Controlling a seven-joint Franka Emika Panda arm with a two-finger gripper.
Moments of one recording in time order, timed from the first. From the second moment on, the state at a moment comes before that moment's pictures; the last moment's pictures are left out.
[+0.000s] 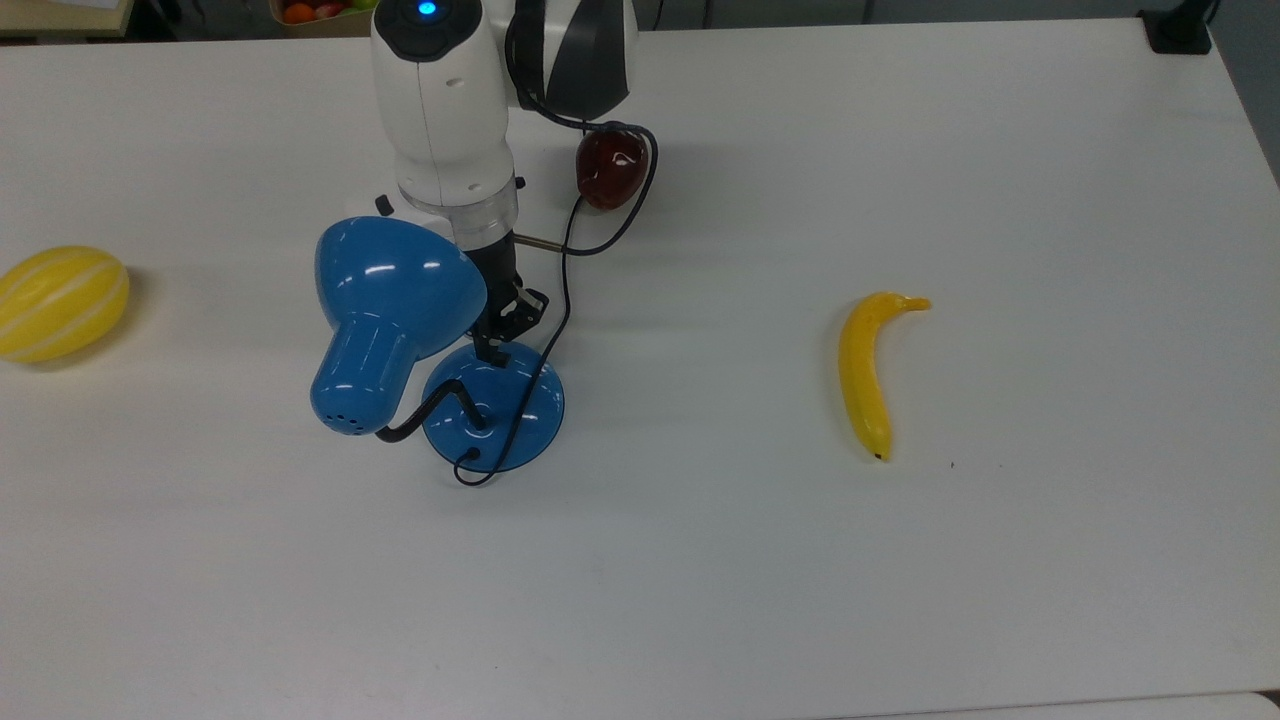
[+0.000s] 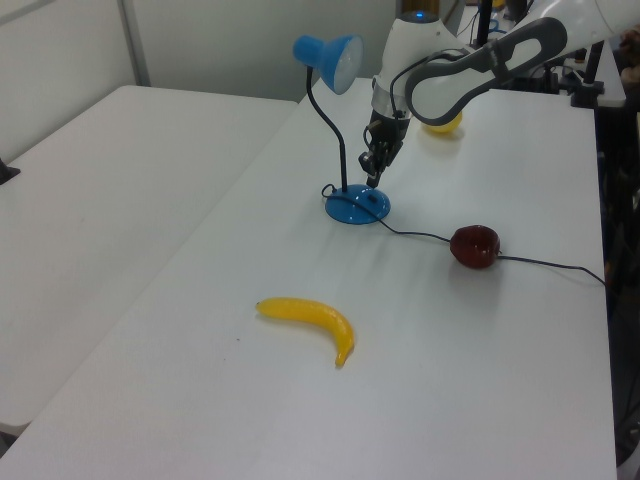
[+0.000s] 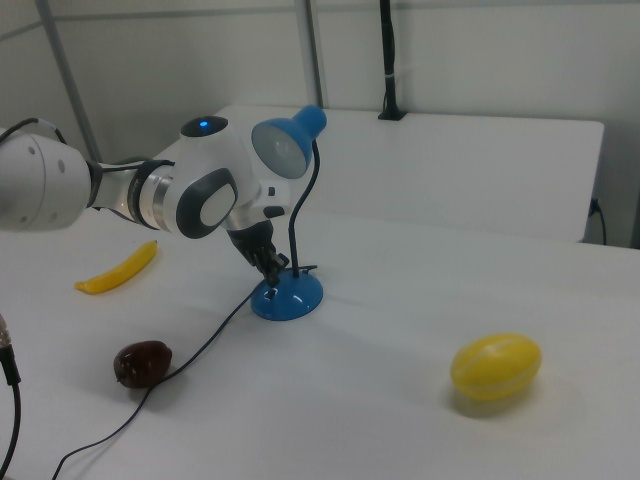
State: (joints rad) arm 0.12 0.43 -0.13 -1.74 0.06 2.39 0.21
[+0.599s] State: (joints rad) arm 0.13 0.44 -0.13 -1.73 0.05 2.39 0.21
